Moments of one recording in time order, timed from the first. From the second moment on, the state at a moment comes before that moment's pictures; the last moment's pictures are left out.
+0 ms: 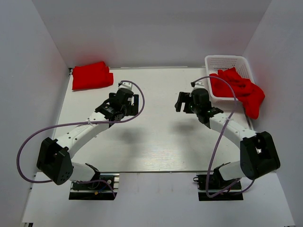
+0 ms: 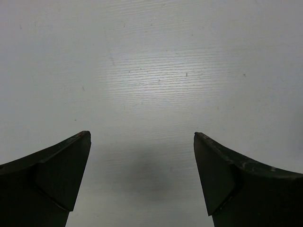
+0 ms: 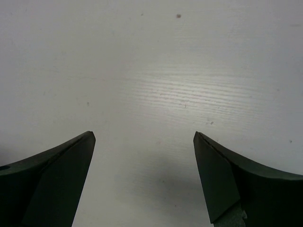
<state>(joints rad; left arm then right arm) -0.61 1.36 1.06 -0.45 -0.41 -0.32 0.43 1.39 0.83 -0.01 0.03 0.36</state>
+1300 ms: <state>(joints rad) -0.60 1.45 1.09 -0.40 -0.32 -0.25 -0.24 2.02 1.73 -0.56 0.37 0.16</state>
